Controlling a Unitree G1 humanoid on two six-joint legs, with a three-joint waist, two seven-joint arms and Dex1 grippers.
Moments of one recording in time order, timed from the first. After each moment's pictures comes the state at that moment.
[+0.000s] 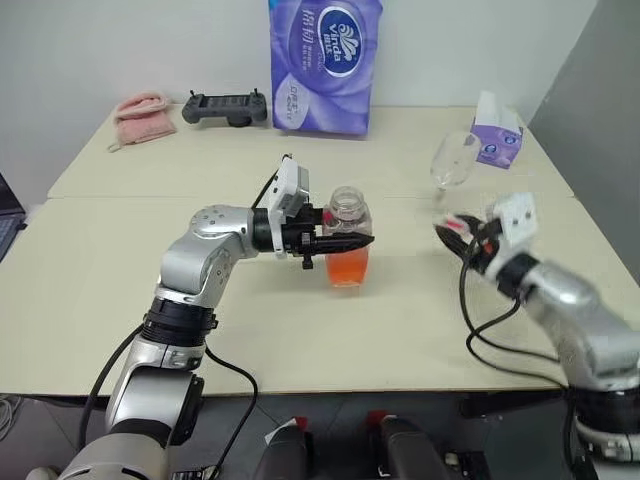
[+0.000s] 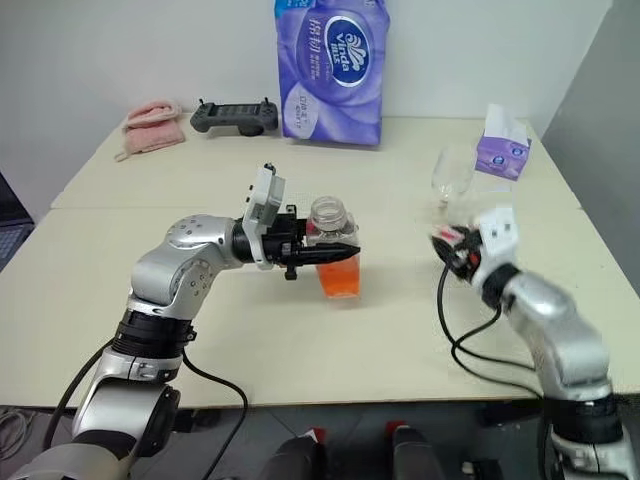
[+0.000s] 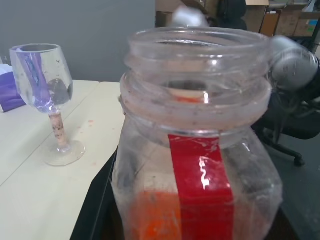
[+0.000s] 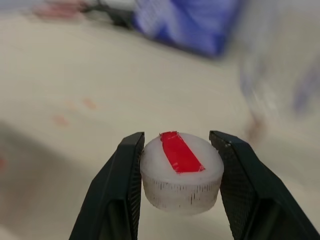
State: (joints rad) left arm -0.74 0.46 -0.10 0.08 -0.49 0.45 -1.21; right arm -0.23 -0.50 -0.09 -0.32 0.33 0.55 0.28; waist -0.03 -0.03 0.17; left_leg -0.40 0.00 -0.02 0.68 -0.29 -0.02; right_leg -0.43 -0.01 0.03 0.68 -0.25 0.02
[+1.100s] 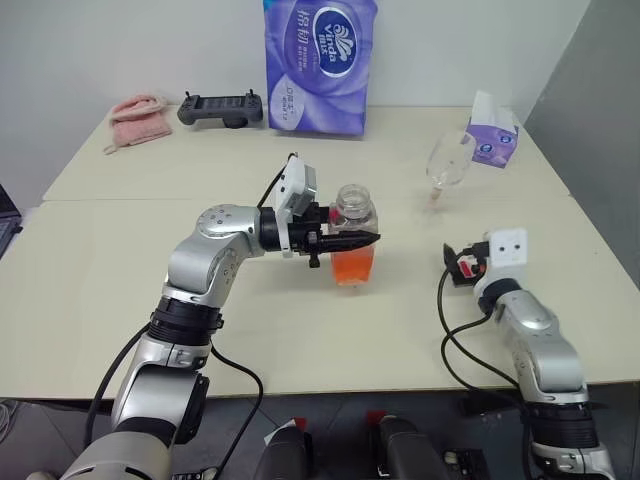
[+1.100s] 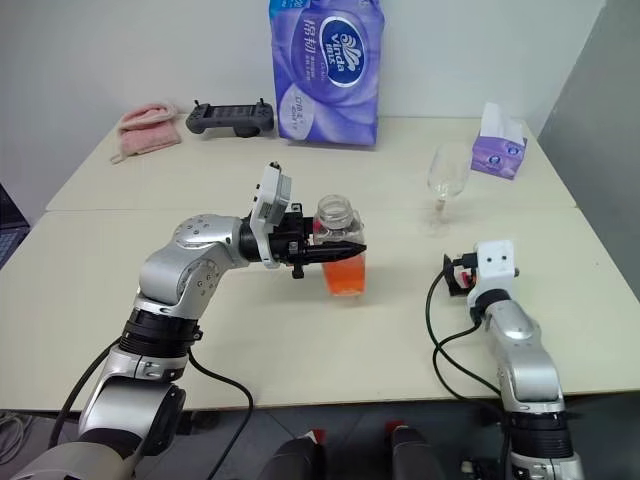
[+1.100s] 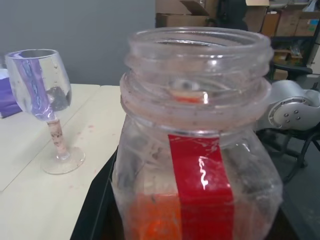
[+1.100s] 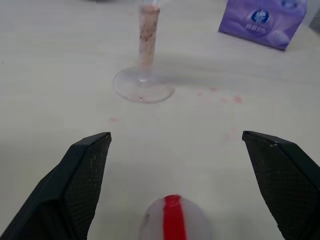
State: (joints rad) left arm -0.75 0.43 -0.11 0.08 -0.48 0.44 -1.14; right arm -0.24 -0.35 -0.10 -0.25 0.16 0.47 0.16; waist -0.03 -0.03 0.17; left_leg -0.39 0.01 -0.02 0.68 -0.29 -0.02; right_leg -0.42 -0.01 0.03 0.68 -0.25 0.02
